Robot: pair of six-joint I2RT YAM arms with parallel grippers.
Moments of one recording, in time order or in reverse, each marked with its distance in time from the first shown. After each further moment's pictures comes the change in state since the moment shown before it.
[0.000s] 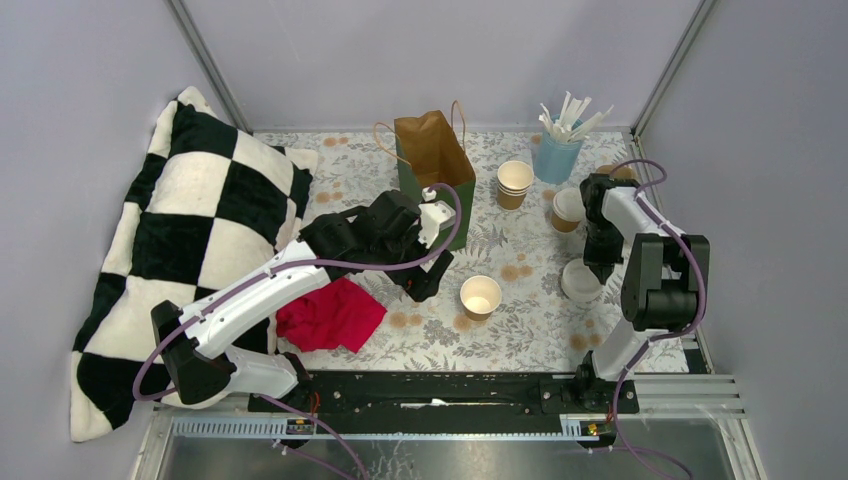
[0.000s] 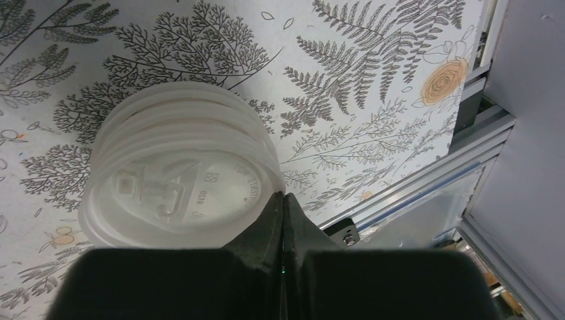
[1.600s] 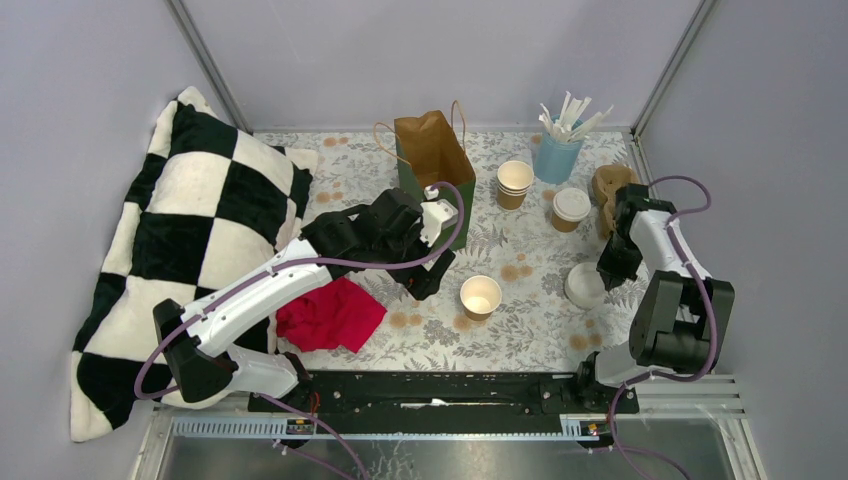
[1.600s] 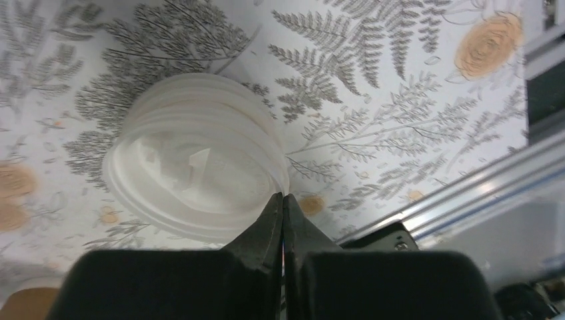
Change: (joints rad) left arm -0.002 0.014 0.020 -0.003 -0.010 0.015; right arm -0.132 -0.216 -0.152 0.083 -0.124 0.053
